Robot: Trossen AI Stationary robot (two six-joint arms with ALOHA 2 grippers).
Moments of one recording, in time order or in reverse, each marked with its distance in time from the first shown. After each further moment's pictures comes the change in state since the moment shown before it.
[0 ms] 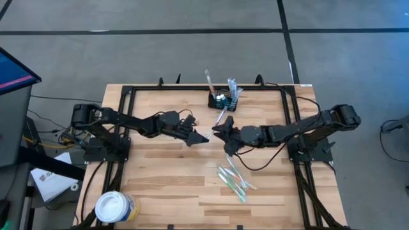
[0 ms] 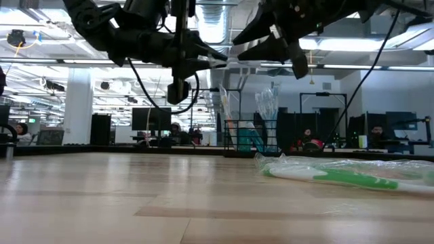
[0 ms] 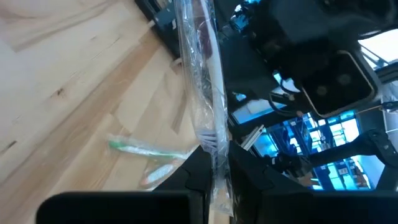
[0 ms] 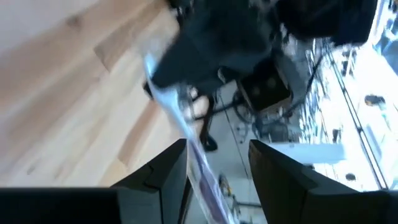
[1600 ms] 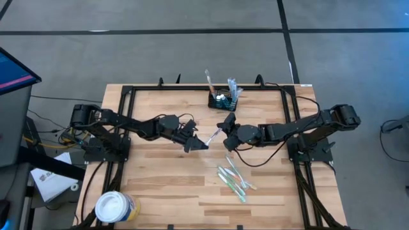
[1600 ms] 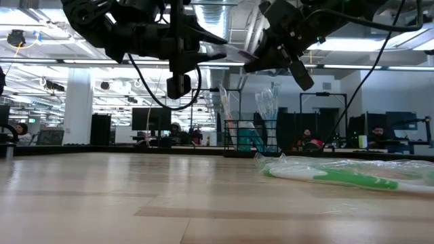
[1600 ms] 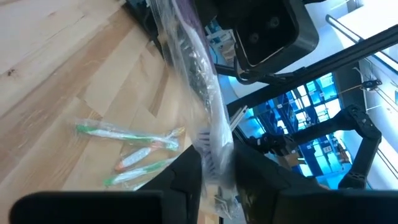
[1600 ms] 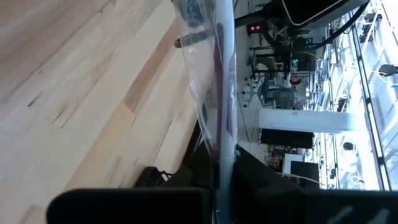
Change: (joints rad) left arm -0.052 -0.003 0.000 0.018 0.027 0.009; right arm -0.027 0.002 -0.002 -0.110 0.125 0.001
